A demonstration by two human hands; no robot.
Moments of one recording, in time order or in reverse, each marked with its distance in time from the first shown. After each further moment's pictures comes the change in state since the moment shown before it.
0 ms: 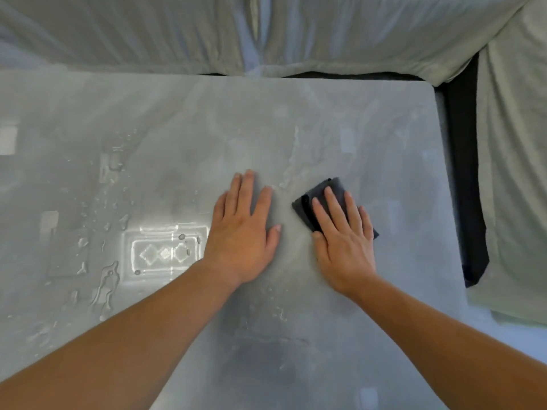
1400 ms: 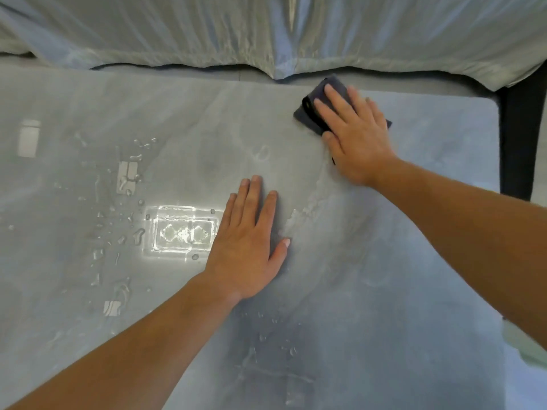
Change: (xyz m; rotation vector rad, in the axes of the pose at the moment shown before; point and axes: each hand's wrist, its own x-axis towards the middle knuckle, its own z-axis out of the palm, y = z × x) left_hand 0.027 -0.027 0.001 -0.054 0.063 -0.007; right_hand 0.233 0.008 -0.061 -0.143 0.020 -0.323
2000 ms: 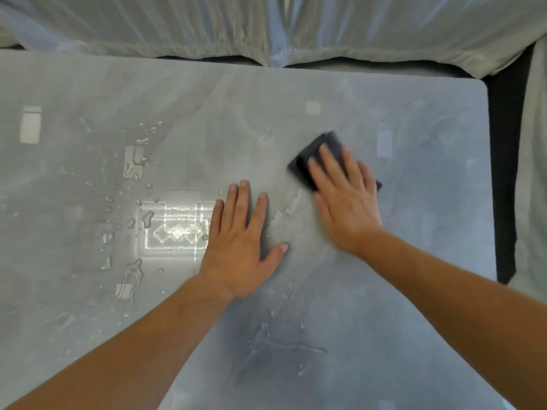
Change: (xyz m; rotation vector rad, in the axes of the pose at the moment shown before) left_hand -0.043 -0.018 0.009 -0.038 -0.082 -0.053; right_hand -0.121 -0.080 0.036 0.047 0.060 0.098
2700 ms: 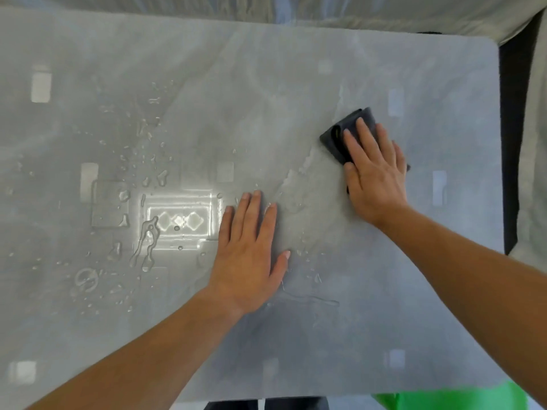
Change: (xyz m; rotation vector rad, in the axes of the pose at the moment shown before) left_hand -0.082 0.000 0.029 0.025 0.052 0.074; right_hand -0.033 0.004 0.005 0.058 0.015 0.189
